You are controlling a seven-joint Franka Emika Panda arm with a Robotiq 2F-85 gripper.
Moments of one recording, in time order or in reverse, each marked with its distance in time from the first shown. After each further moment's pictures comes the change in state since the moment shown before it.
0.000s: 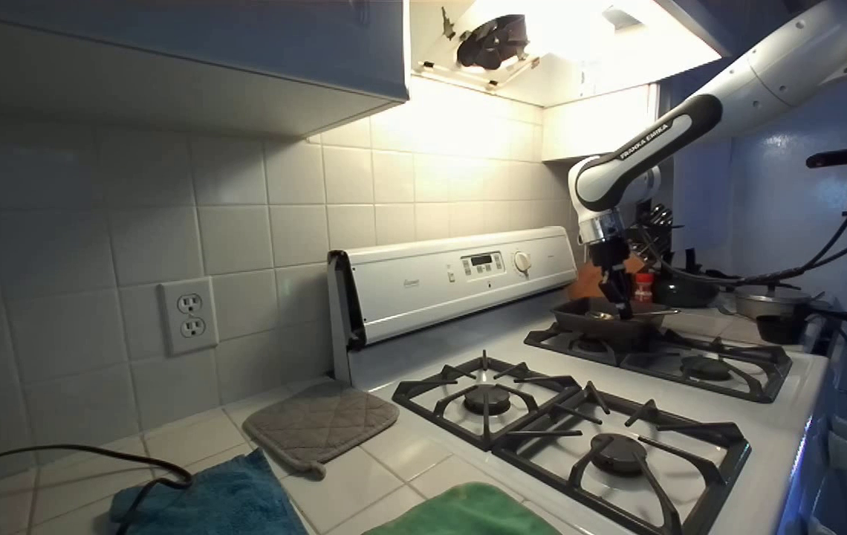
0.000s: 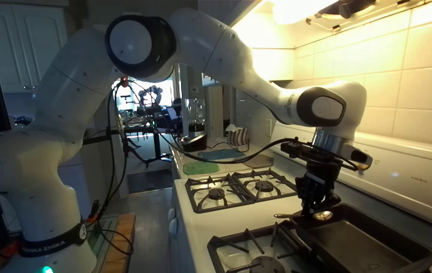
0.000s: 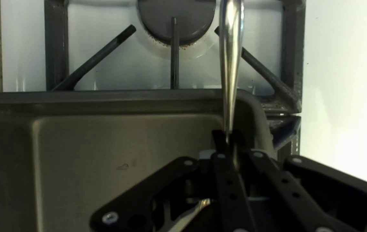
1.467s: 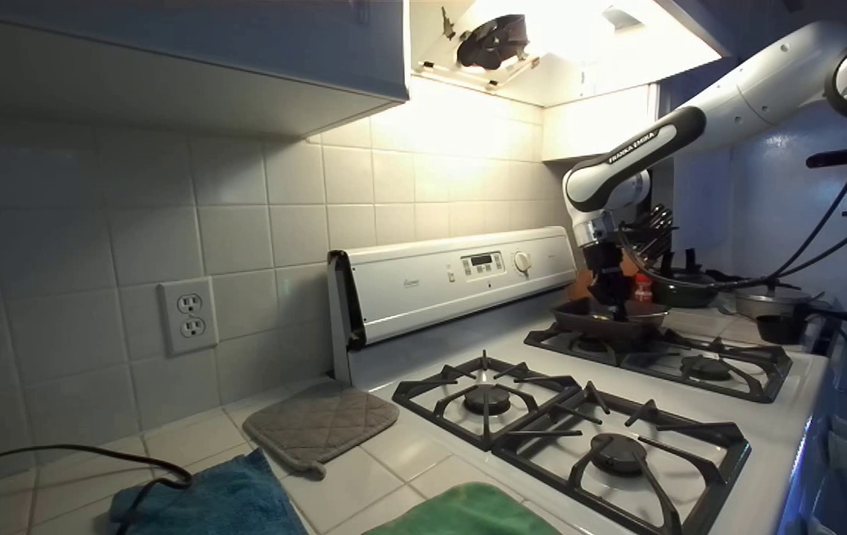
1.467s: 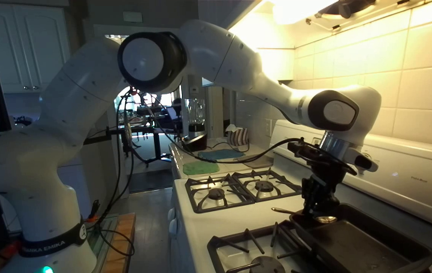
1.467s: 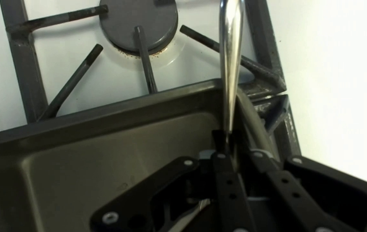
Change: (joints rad) arm -0.019 0.101 0.004 0.158 0.068 -0.122 0.200
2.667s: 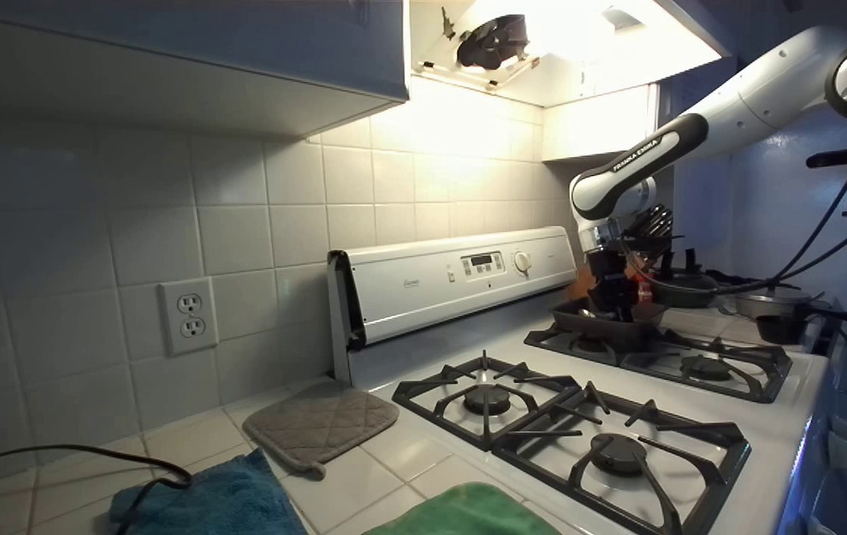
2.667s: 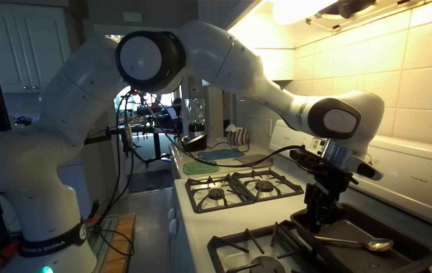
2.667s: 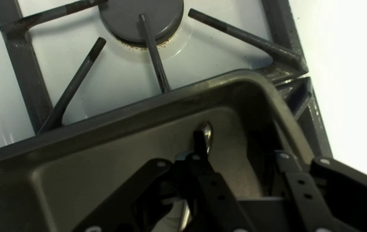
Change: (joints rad) arm -0.014 -0.001 -0.008 -0.047 0.003 0.083 0.052
